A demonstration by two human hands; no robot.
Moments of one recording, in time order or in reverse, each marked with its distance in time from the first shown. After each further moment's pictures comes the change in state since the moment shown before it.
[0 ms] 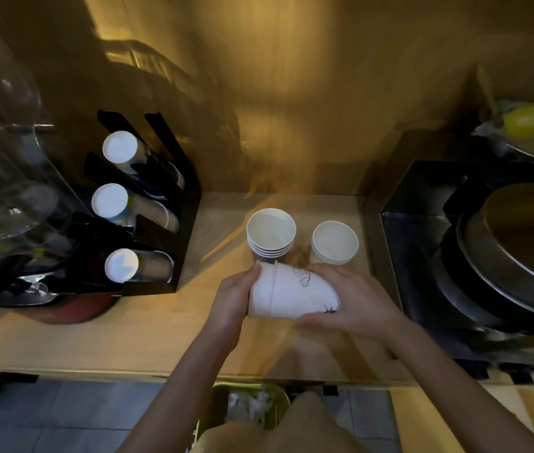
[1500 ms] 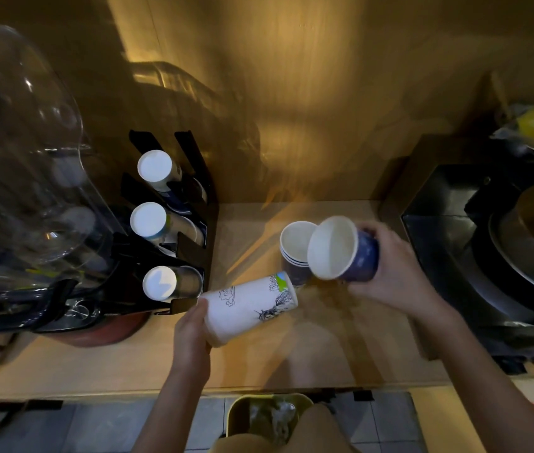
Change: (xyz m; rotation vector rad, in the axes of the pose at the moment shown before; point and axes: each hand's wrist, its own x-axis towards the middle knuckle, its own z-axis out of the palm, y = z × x) left_hand 0.008 -0.025 -0.117 -0.240 0.289 -0.021; right_hand 0.025 -0.040 -0.019 0.199 0.377 0.123
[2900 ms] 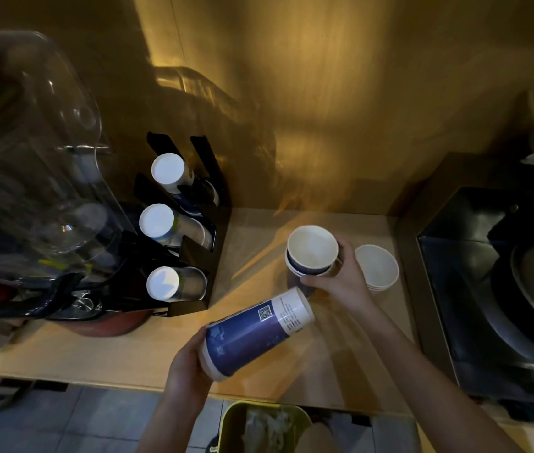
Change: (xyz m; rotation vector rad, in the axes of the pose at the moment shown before) left_hand -0.019 -0.013 -0.008 -0.199 -0.062 -0.299; right_hand 0.049 0.018 0.077 0.637 -0.074 0.261
